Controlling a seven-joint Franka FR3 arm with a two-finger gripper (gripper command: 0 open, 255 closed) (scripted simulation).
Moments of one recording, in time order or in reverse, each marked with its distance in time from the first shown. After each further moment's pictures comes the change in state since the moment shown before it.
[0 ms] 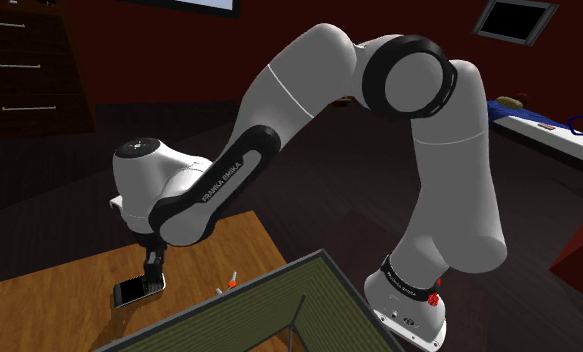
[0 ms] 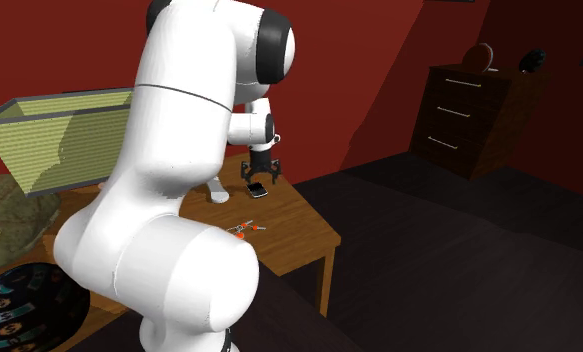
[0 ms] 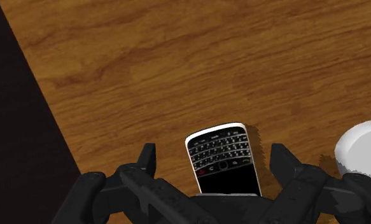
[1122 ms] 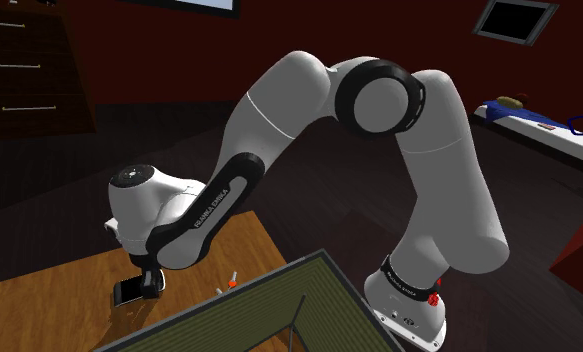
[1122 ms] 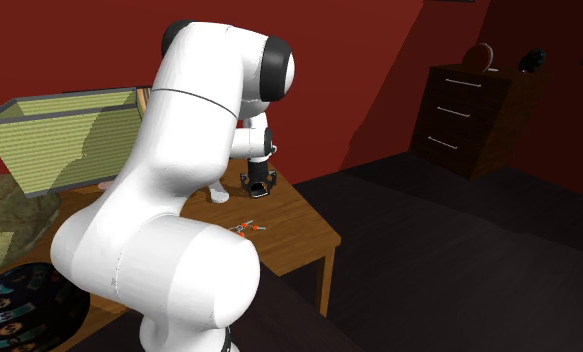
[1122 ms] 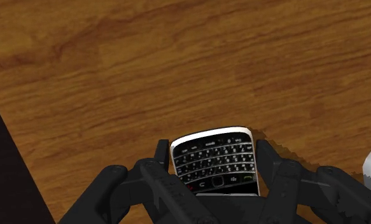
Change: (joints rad) arm 0.041 0.135 -0.021 0.072 -0.040 0.065 0.005
